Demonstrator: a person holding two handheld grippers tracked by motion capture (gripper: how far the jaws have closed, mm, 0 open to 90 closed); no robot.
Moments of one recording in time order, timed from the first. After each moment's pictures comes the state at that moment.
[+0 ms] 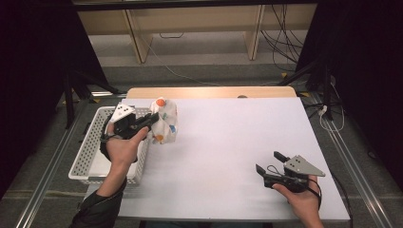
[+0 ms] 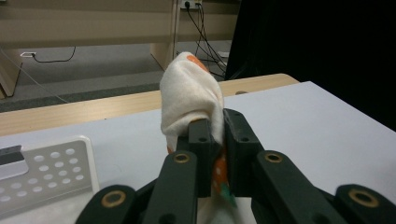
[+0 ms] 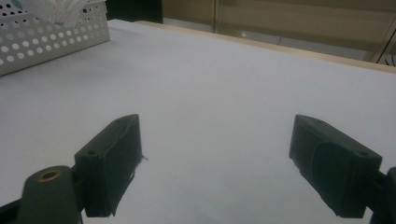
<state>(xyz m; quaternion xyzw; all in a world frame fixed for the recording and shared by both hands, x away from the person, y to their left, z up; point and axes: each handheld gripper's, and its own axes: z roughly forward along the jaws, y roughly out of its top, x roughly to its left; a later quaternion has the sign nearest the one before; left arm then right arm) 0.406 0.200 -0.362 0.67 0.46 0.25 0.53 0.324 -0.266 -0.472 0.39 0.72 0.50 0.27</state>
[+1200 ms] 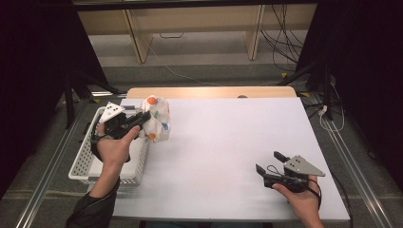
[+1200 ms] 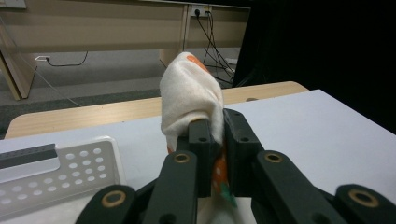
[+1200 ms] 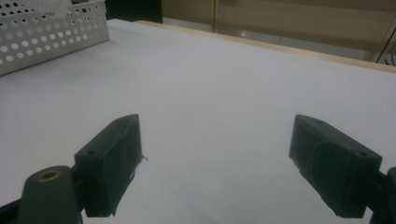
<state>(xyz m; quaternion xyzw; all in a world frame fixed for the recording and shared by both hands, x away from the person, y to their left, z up) 0.402 0.220 -0.356 0.65 0.47 0.26 0.53 0.324 -0.266 -0.473 0.39 0.72 0.50 0.27</state>
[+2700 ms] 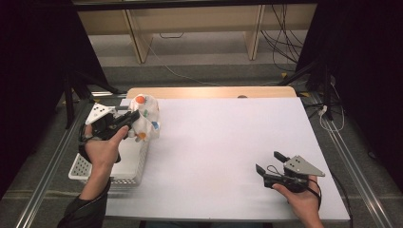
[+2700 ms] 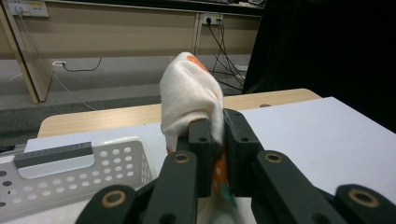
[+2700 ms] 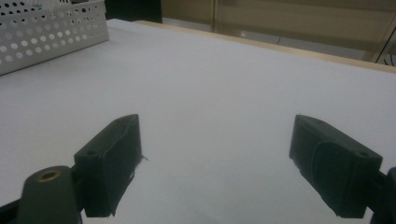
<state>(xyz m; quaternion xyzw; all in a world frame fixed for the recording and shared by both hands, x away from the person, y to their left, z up) 0.396 0.246 -0.353 0.64 0.48 0.28 0.54 0.324 -0.266 -0.472 0.39 0.72 0.50 0.27</state>
